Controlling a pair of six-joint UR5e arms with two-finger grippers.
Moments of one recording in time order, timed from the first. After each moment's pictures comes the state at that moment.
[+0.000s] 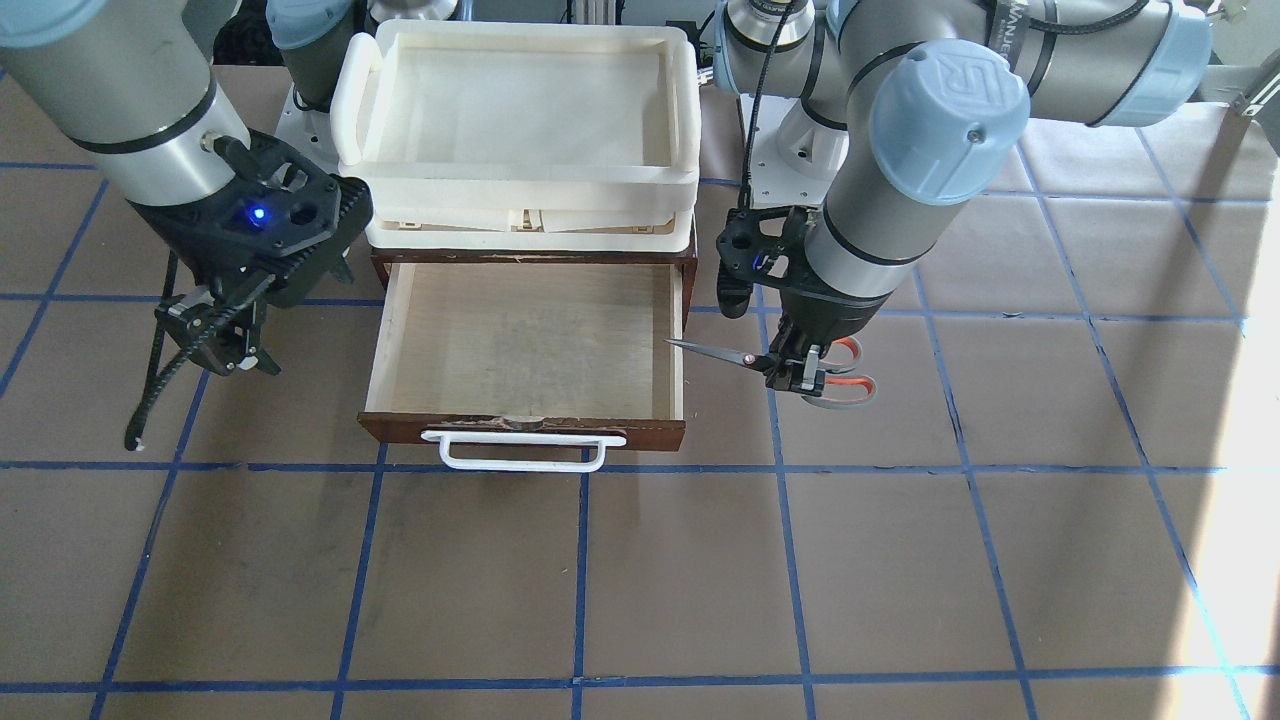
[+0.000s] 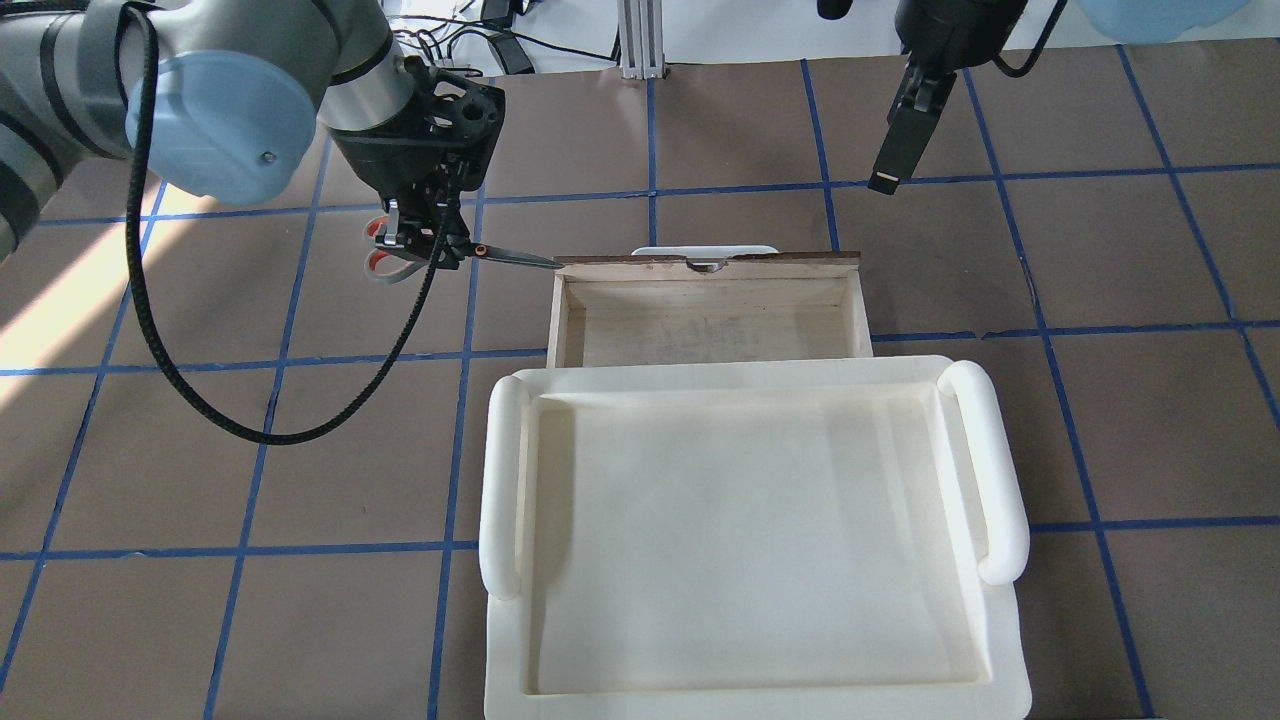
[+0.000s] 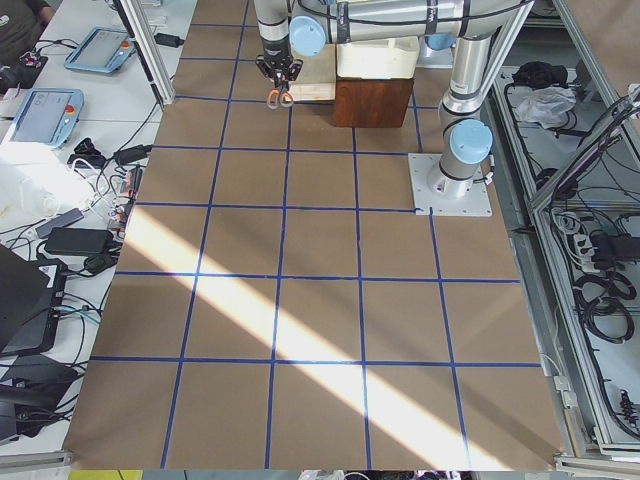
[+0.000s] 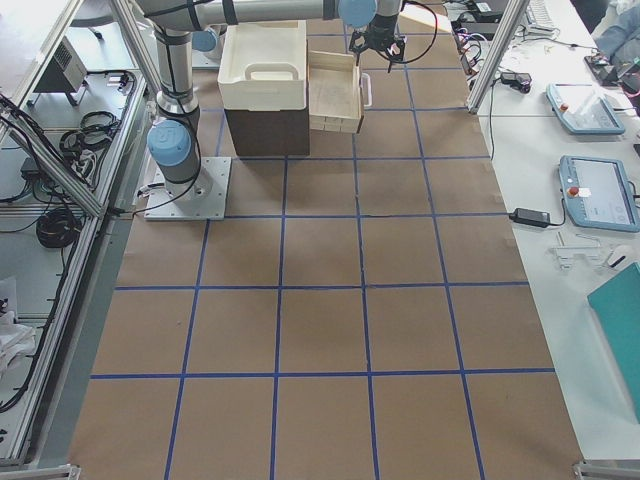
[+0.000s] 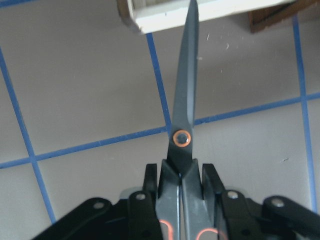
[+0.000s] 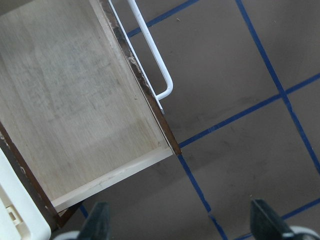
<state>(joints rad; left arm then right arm) -1.69 -1.78 -1.52 -1.47 1.52 1.62 1.57 -1.43 1.38 -1.53 -1.52 -1.00</state>
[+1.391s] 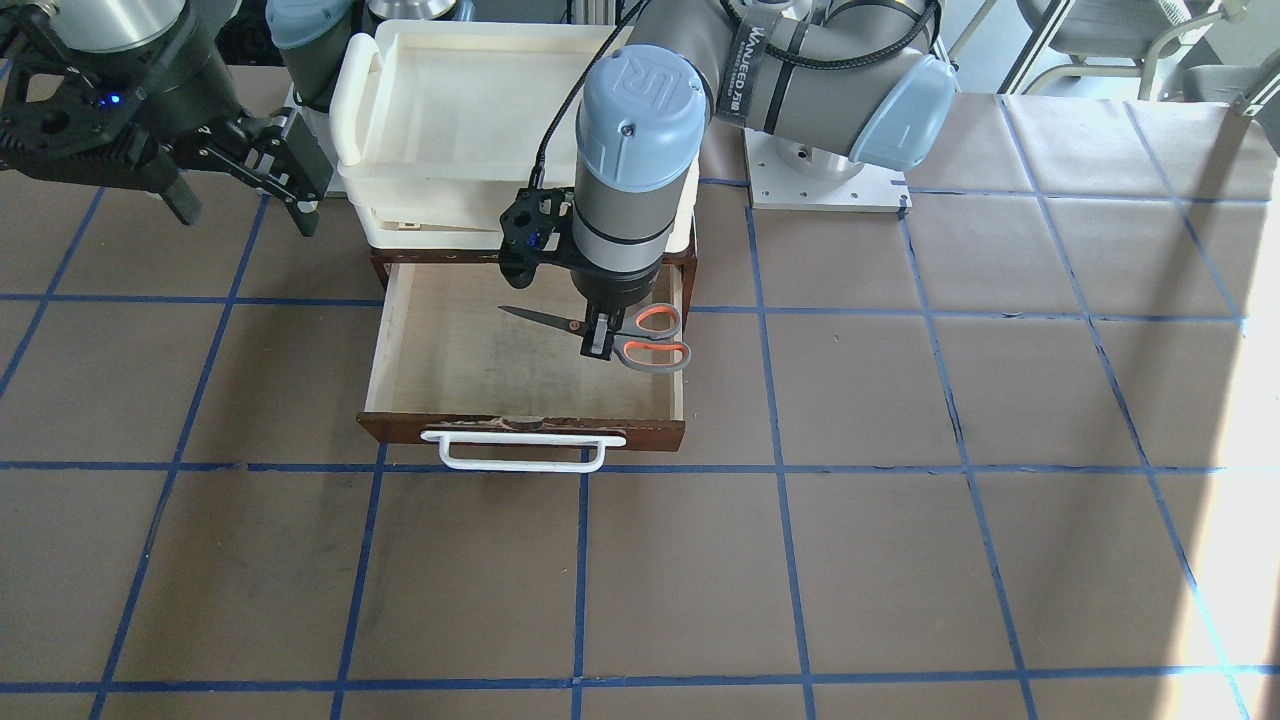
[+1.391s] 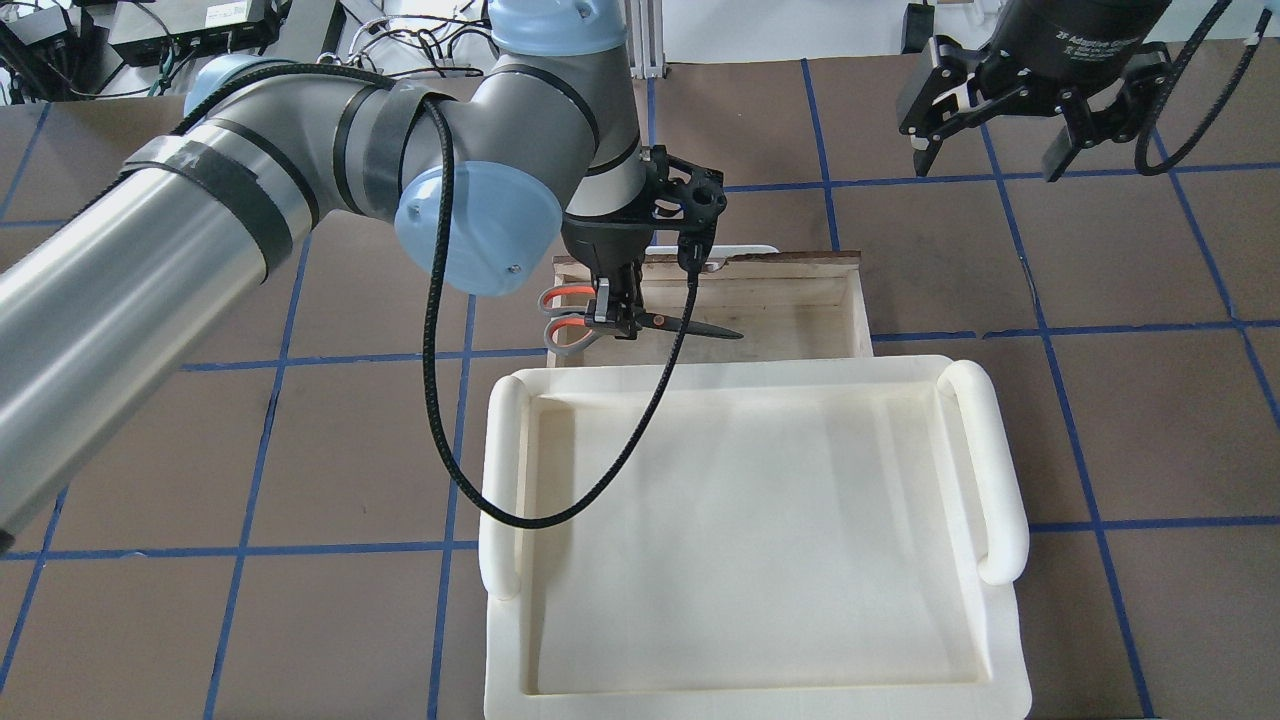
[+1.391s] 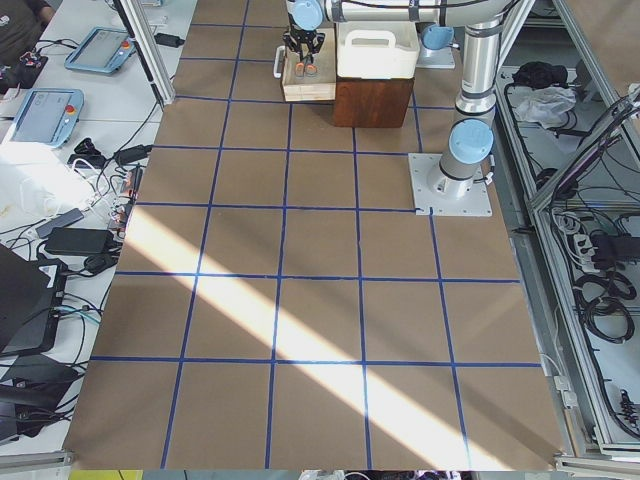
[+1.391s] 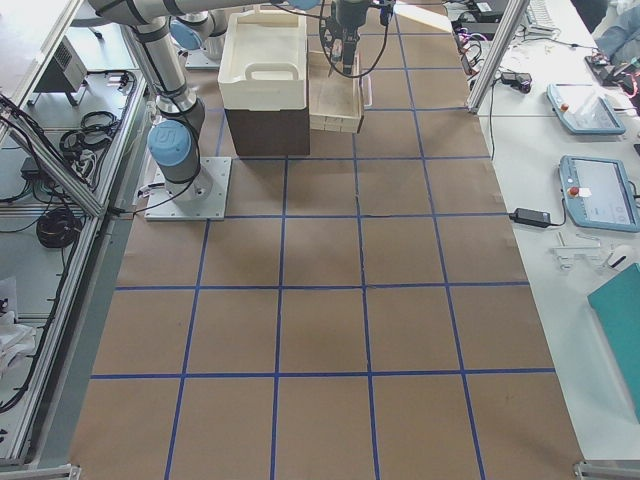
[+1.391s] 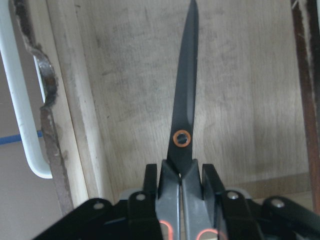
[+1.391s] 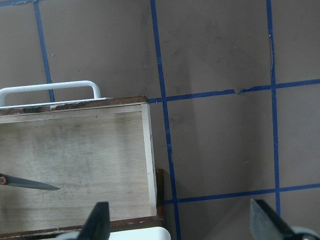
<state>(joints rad) -1.94 -1.87 -1.52 -1.41 1.47 1.38 1.54 -1.56 1.42 -1.45 -1.56 0.08</state>
